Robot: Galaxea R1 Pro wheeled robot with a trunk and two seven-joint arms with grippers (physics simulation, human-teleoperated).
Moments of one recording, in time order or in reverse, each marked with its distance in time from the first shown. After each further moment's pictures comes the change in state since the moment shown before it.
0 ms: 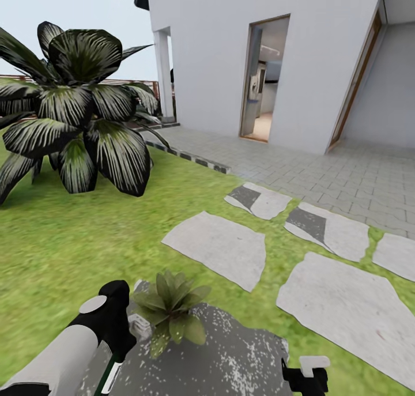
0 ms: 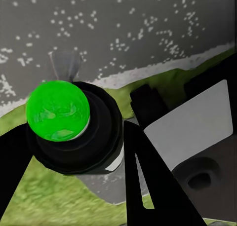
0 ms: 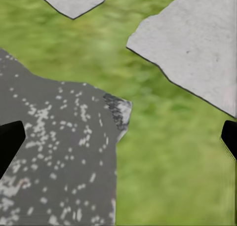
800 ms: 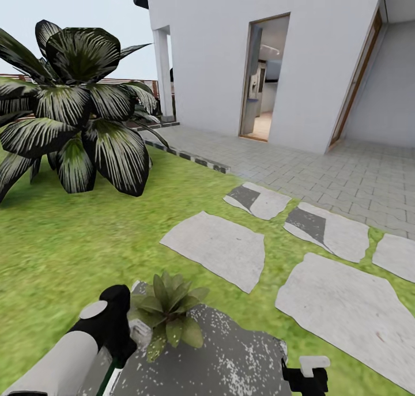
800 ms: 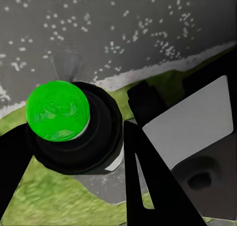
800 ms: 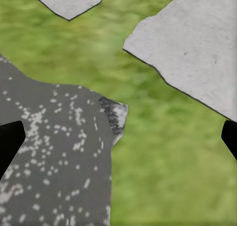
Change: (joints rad) left arm 0.030 -0.007 -0.006 -0.020 -0.001 -0.004 0.002; right arm 0.000 0.000 0.000 0.000 0.000 0.000 0.000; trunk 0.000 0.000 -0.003
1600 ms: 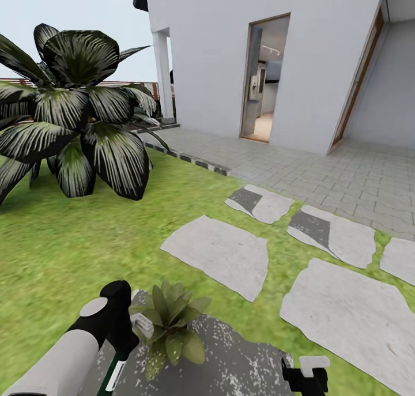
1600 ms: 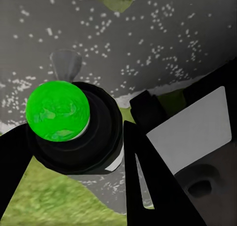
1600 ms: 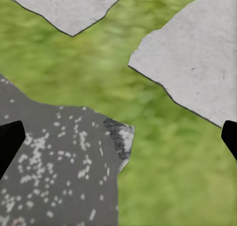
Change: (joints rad) left arm 0.002 -0.004 0.000 -0.054 0.000 0.002 -0.013; right arm 0.000 0.000 0.000 0.000 0.000 0.000 0.000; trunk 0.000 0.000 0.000
